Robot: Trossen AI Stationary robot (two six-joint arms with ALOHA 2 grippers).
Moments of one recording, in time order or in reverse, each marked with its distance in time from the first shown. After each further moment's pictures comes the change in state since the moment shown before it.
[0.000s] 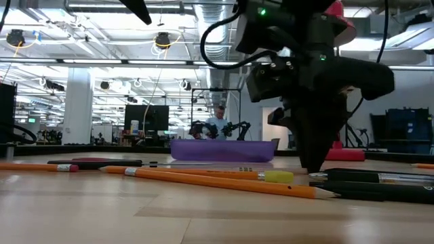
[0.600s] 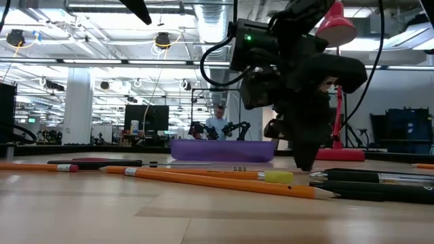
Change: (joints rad) left arm 0.000 0.000 0.000 0.000 0.000 0.001; right arm -0.118 -0.013 -0.005 0.043 -0.209 -0.065
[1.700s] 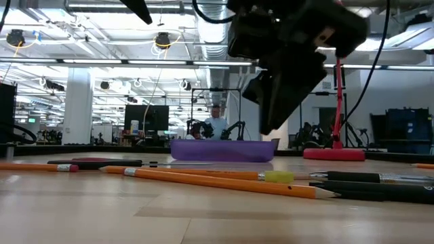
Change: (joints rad) left arm 0.001 0.000 0.000 0.000 -0.018 0.011; right arm 0.135 -0.080 0.044 0.144 0.142 0.037
